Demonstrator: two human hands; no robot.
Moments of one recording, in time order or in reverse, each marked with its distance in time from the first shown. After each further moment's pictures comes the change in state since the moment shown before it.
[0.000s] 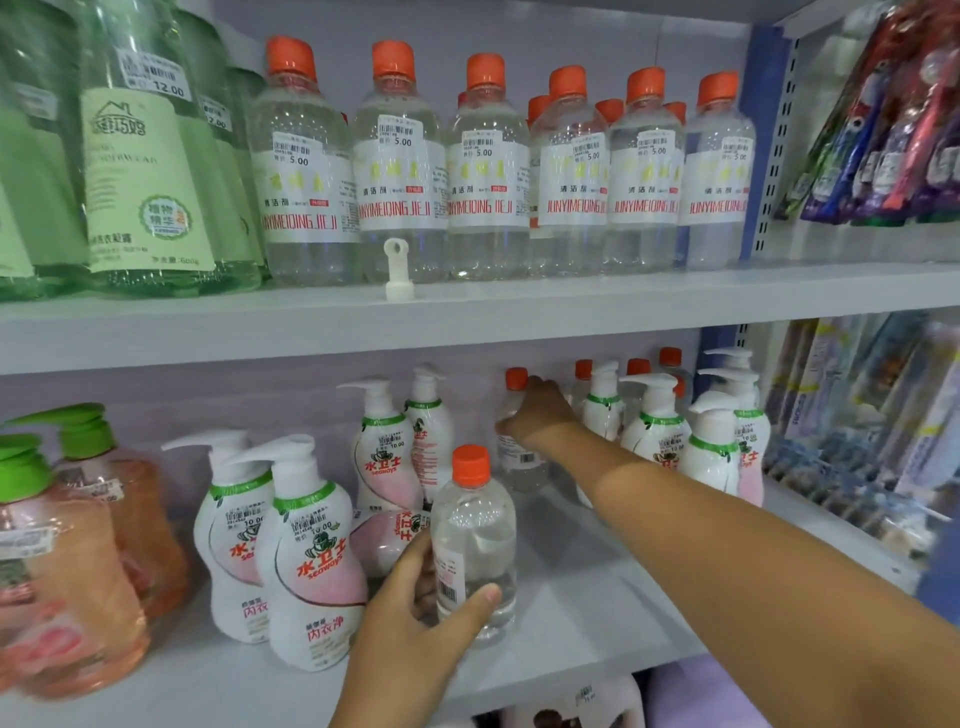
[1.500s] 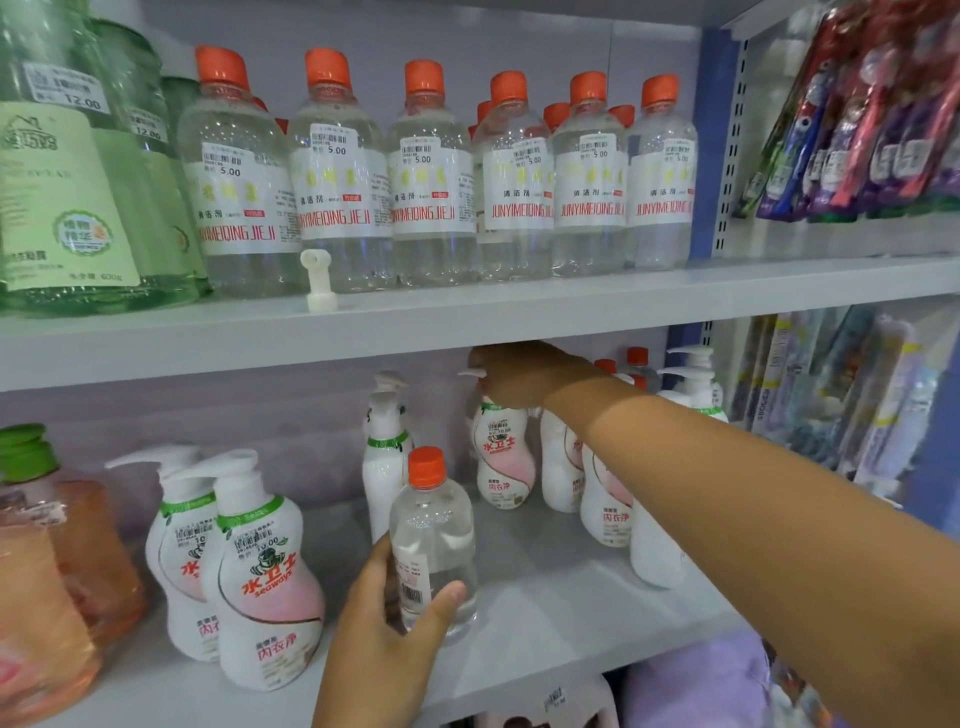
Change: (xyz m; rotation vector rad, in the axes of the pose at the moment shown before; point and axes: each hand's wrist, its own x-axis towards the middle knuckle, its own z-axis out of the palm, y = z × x) left_hand -0.002 0.008 0.020 0.085 0.144 0.008; right_hand -0.016 -0.022 -0.086 -0.428 -0.141 -0.423
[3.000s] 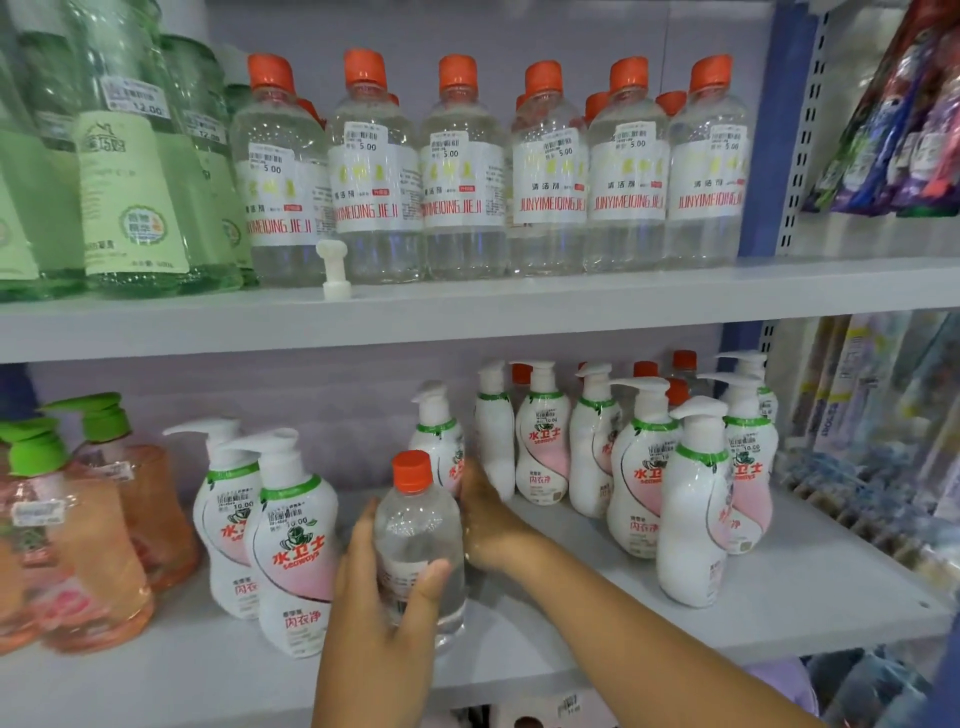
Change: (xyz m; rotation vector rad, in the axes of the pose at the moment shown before) left_hand -0.016 0.014 -0.002 0.056 0.184 0.115; right_hand -0.025 -0.050 0.172 0.890 -0.025 -0.039
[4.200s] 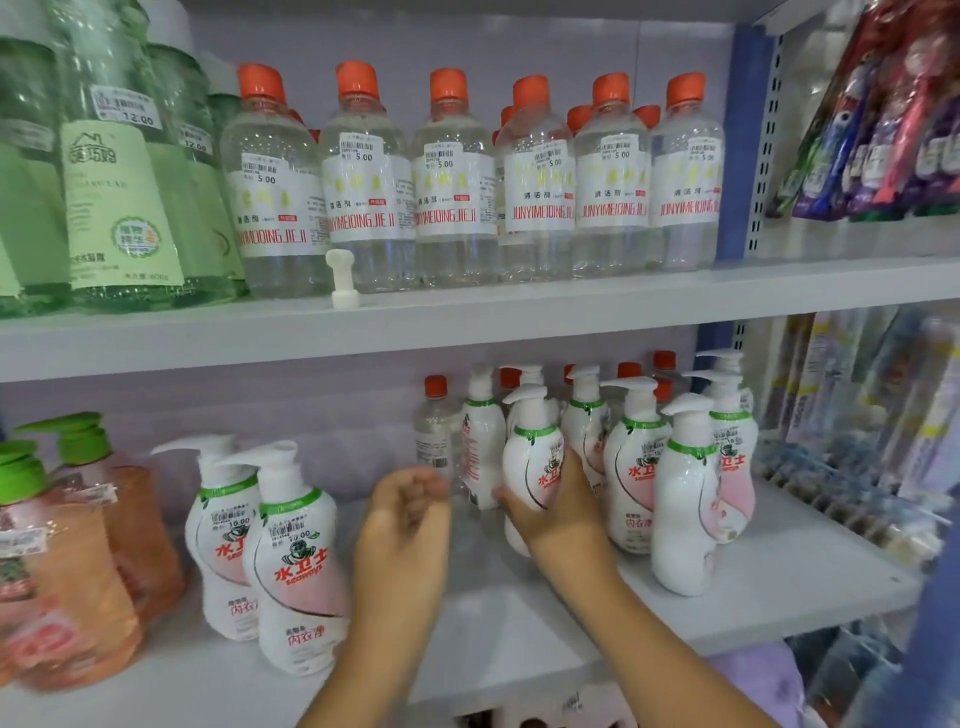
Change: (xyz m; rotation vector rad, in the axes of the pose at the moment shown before) left_hand 0.032 0.067 0.018 -0.258 0.158 -0.111; right_hand -0.050 0.016 -0.037 0.026 0.654 0.095
